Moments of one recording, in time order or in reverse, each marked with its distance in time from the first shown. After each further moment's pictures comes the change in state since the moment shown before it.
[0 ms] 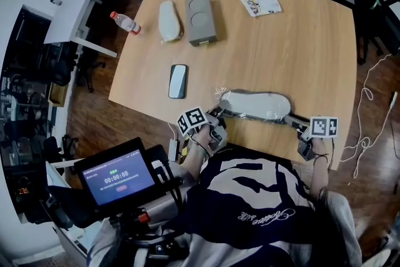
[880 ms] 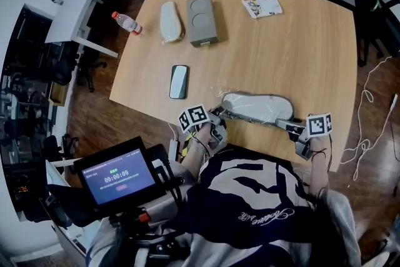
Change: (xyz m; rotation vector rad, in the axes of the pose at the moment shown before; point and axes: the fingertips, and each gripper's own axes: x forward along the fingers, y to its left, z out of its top) left arm 0.006 0.002 -0.003 0.023 0.053 0.042; right arm 0.021 0.041 -0.013 -0.013 0.116 0.275
